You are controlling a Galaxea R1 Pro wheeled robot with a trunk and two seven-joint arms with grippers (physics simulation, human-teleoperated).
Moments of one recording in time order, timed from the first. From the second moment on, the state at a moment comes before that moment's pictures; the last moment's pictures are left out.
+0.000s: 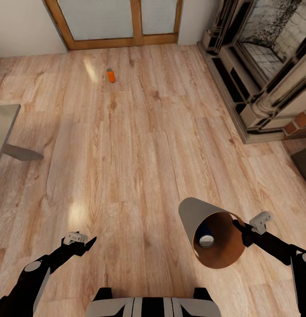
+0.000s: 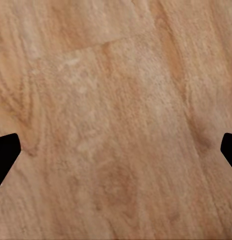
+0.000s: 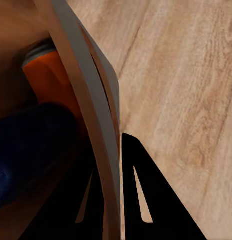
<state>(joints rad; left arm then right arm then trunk) -0.37 0.14 0.32 -0.98 -0.17 0.05 -0.62 -0.35 -0.12 -0.59 -1.40 0.39 0.06 1.03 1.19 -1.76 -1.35</state>
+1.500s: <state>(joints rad) -0.37 0.15 0.32 -0.93 -0.17 0.04 -0.62 -0.35 -0.10 -0.59 -1.40 0.40 0.06 1.04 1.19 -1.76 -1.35</state>
